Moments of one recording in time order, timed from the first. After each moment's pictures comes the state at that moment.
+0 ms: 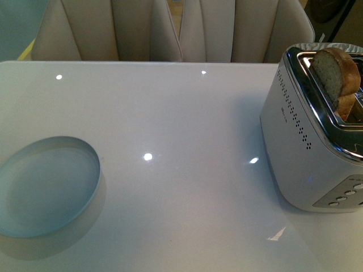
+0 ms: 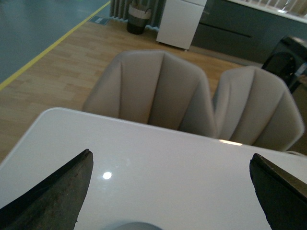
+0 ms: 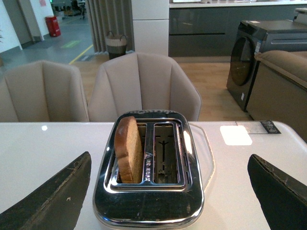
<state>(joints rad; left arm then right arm) 0.08 0.96 0.32 0.57 0.16 -0.30 0.00 0.01 0.02 0.00 0.00 0.00</state>
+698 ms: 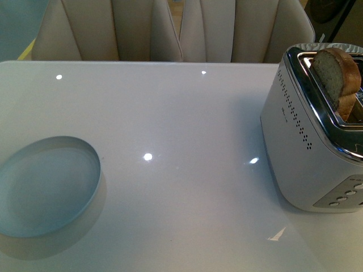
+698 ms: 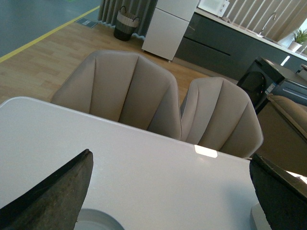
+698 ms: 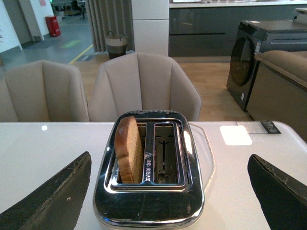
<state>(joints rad) -0.03 0.88 0.26 0.54 0.08 -0.33 0.00 0.01 0.02 0.00 0.00 0.00</state>
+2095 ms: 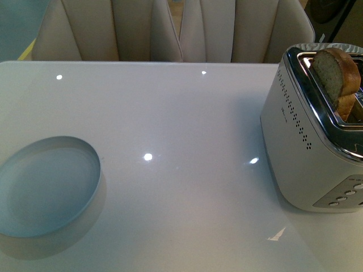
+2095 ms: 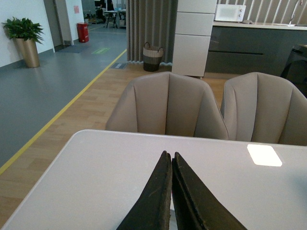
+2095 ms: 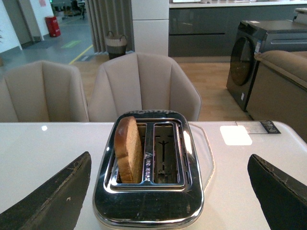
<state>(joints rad) 0.00 0.23 0.01 0.23 0.00 -0.01 0.00 0.01 0.02 0.00 0.00 0.00</state>
